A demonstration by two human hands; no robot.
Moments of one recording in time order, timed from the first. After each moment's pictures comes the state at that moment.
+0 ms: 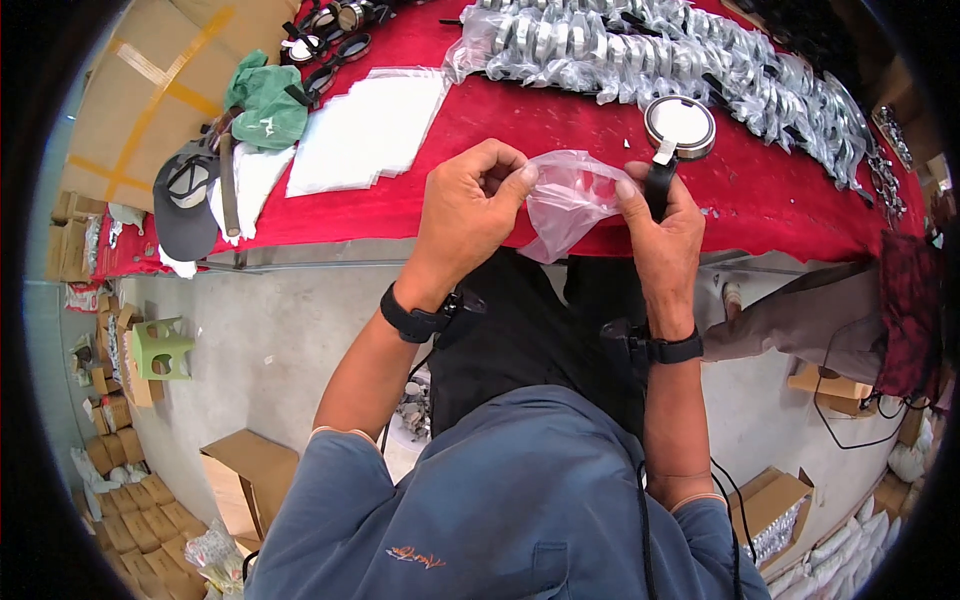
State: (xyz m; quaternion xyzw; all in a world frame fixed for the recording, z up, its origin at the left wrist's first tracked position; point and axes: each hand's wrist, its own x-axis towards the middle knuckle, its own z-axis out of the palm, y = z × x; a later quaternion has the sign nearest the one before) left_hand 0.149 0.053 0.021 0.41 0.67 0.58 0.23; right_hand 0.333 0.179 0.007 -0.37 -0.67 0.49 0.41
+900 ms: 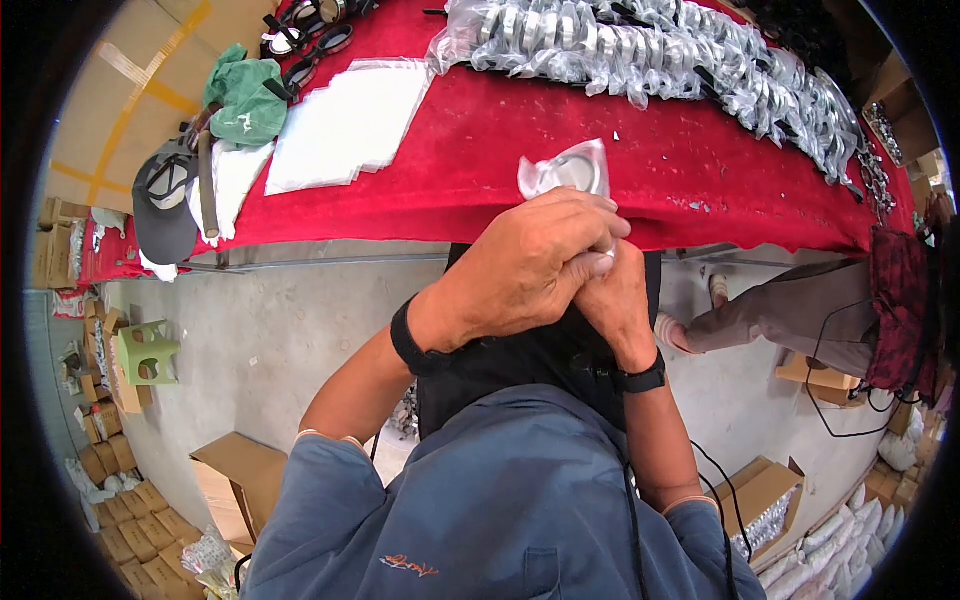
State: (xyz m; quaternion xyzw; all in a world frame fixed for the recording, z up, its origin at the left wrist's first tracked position) left_hand 0.192 0.060 0.027 0.67 0.51 0.51 0.17; right_hand 0.343 0.134 -0.020 -0.37 -0.78 0.46 0.23
